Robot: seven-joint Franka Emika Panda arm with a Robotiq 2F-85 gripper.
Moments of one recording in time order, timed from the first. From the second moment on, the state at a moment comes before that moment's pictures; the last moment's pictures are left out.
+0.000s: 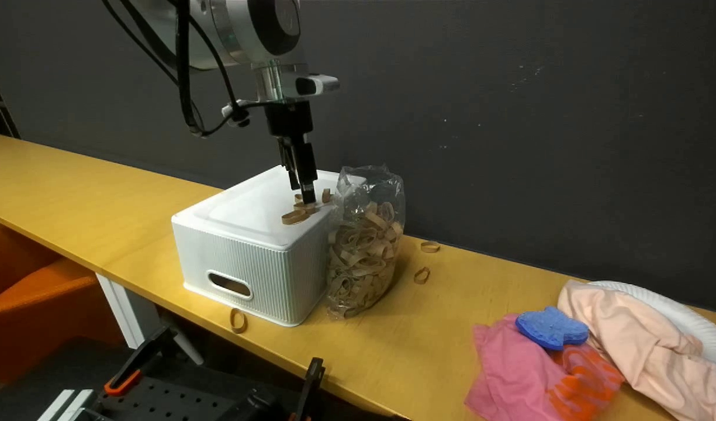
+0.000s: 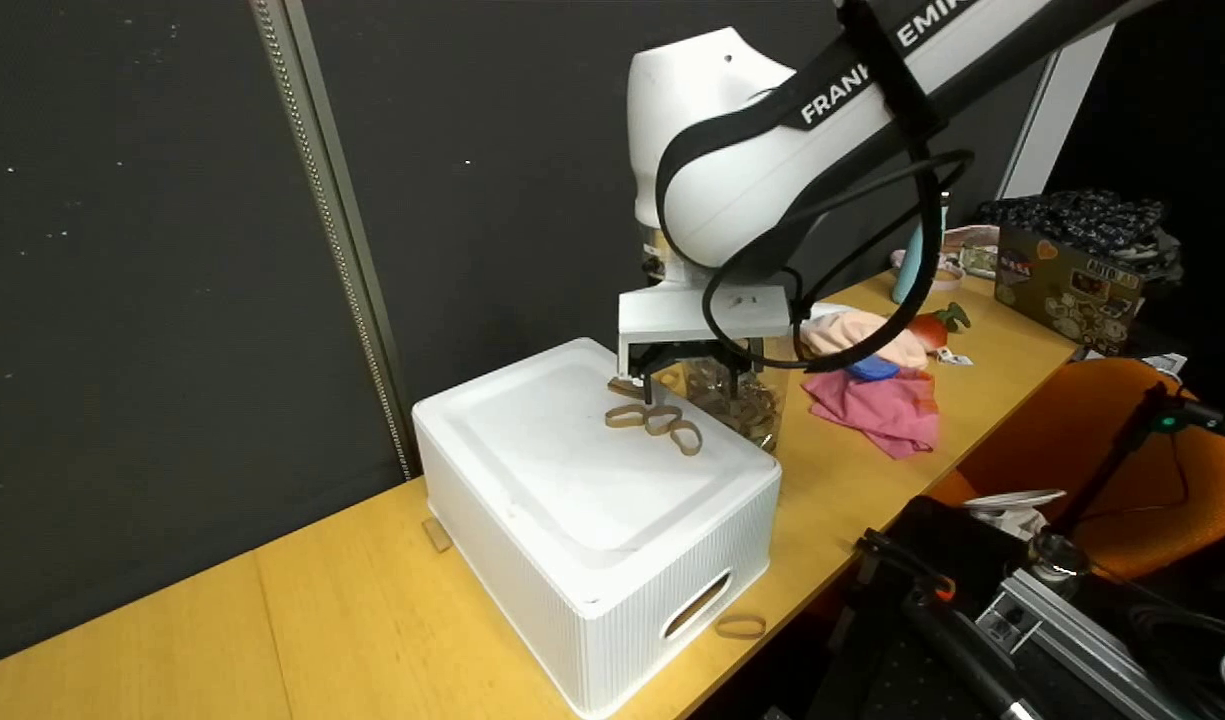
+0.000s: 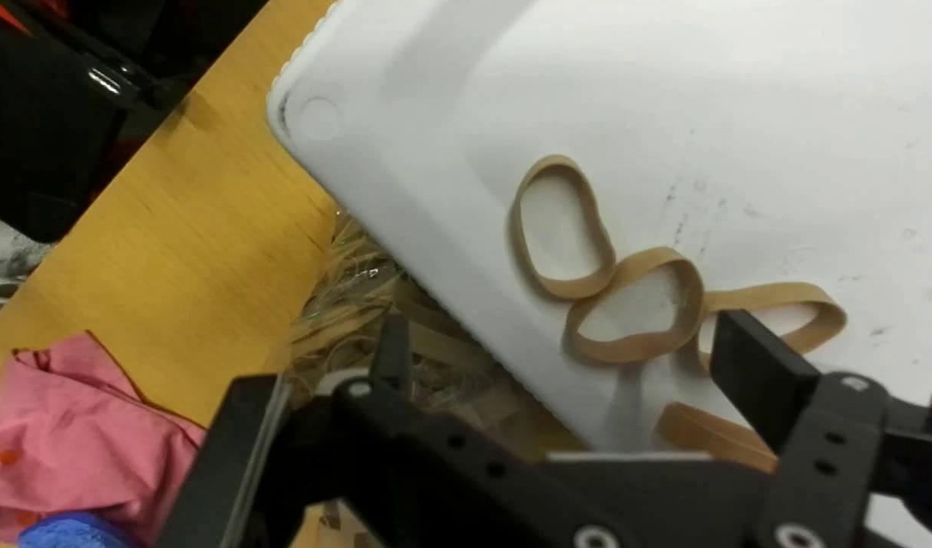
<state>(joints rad) 0.09 0.23 -0.08 -2.10 -0.16 2.30 1.00</state>
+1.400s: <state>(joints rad) 0.14 0.35 -0.07 -2.00 -0.23 2.30 1.29</state>
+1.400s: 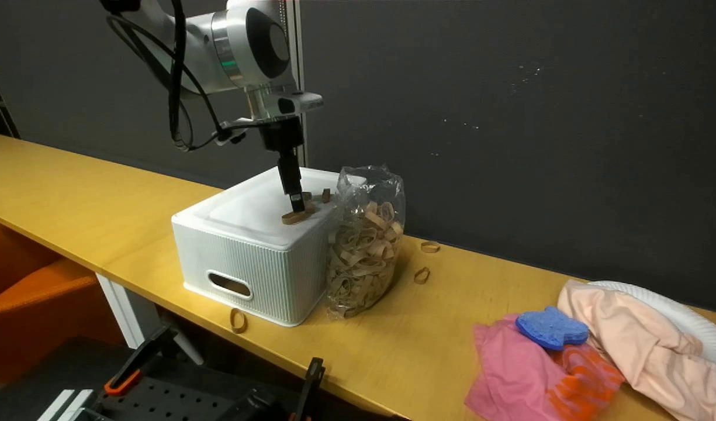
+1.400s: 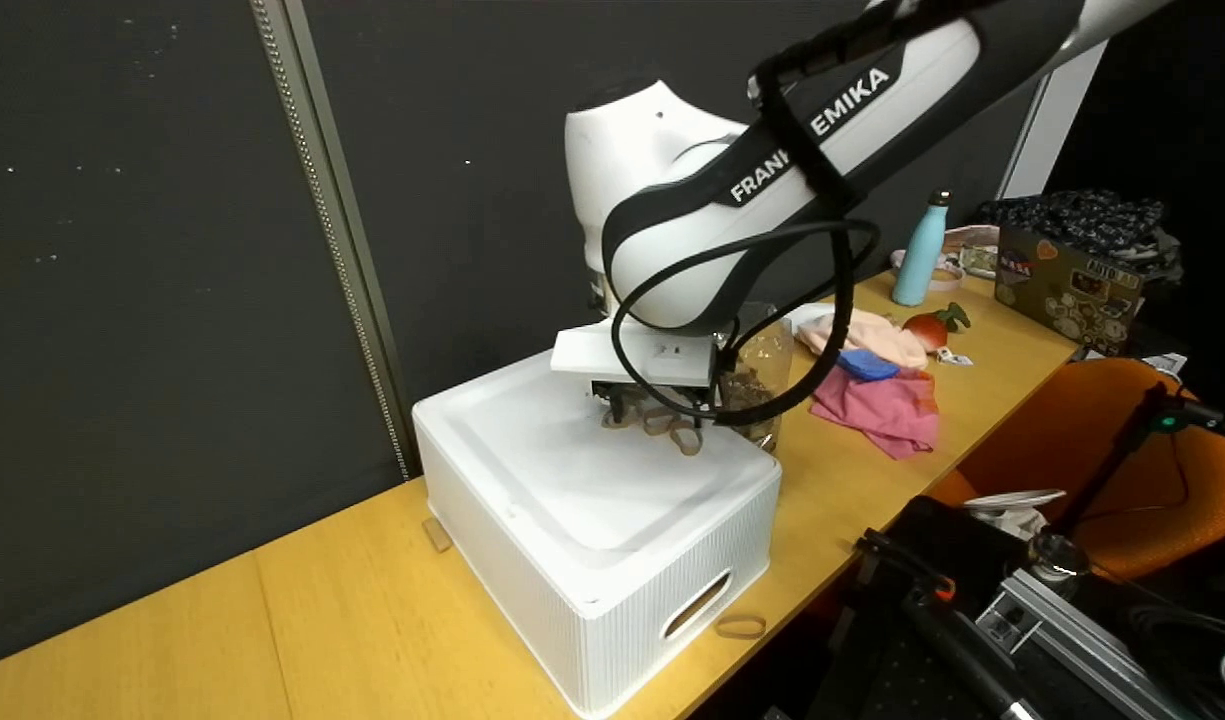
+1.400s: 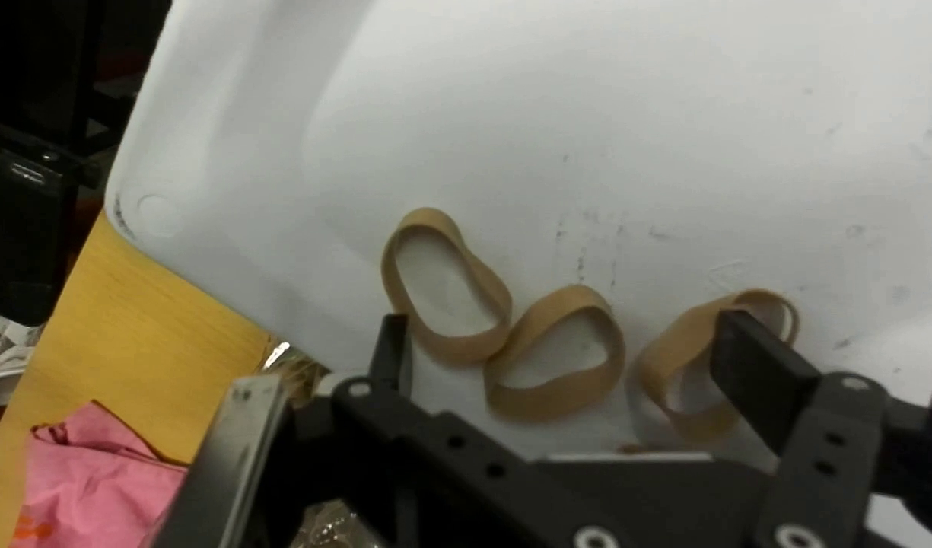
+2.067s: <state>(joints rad) 0.15 0.38 -0.07 -1.98 -0.23 2.30 1.30</state>
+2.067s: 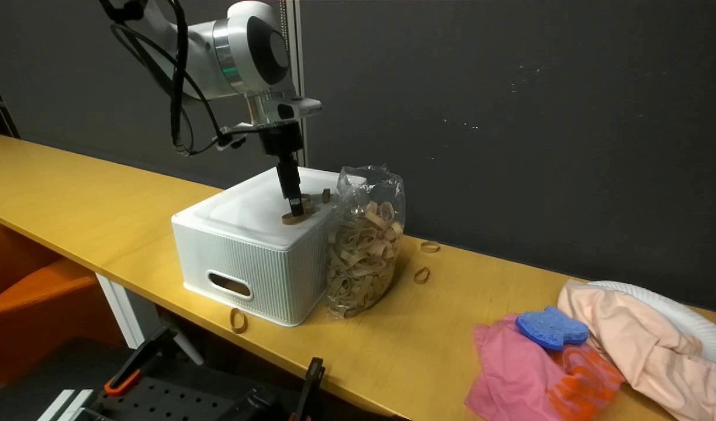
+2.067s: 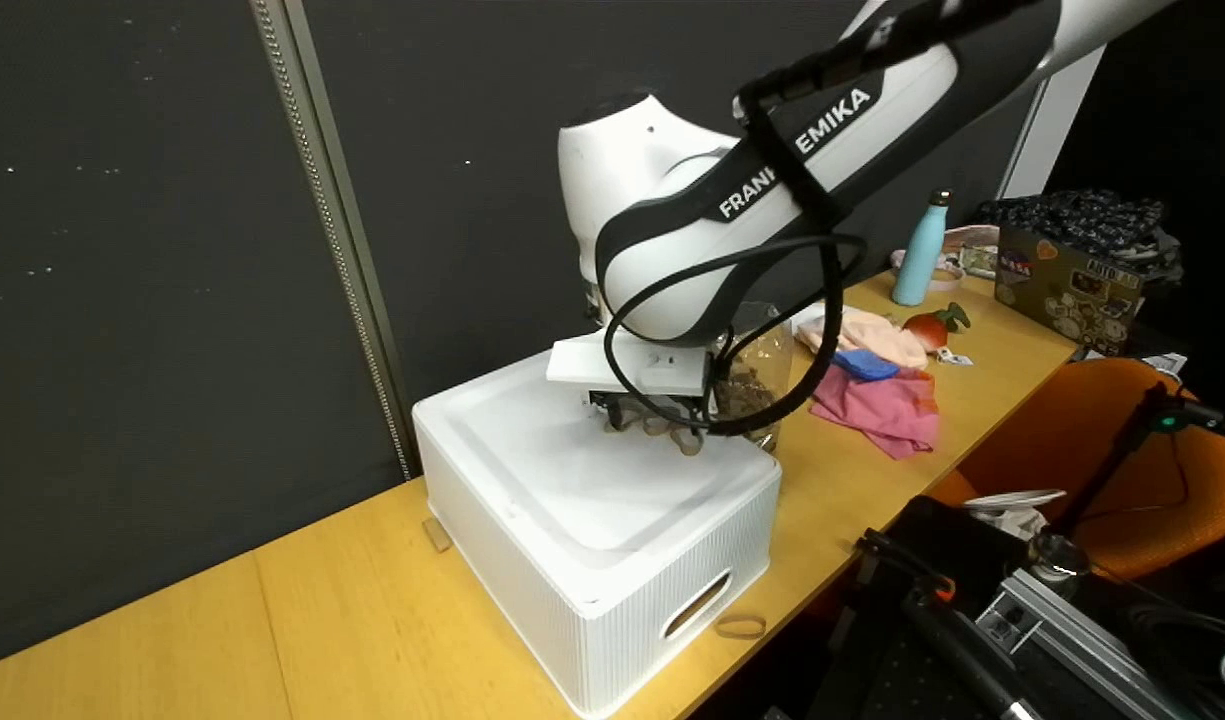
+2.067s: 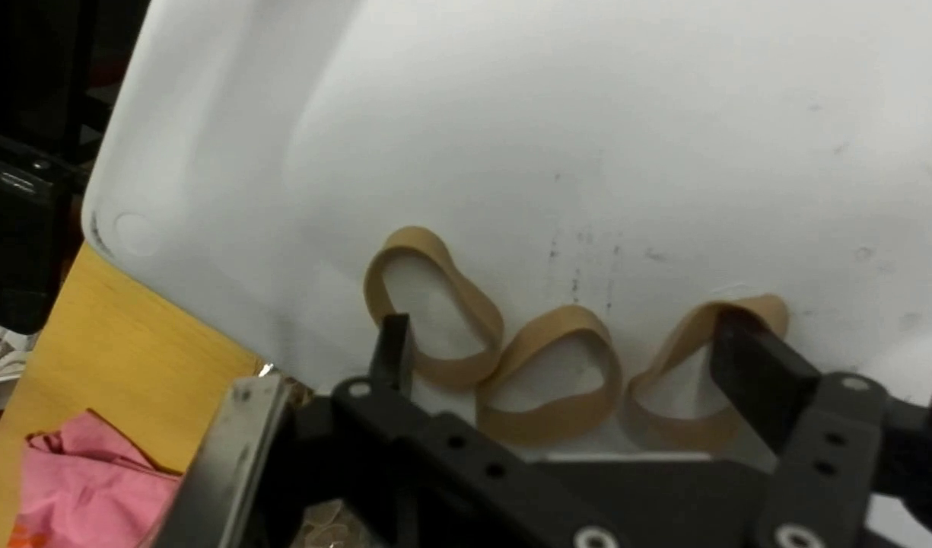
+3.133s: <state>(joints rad) 0.16 0.38 -0.07 -1.96 -0.23 2.32 1.30</state>
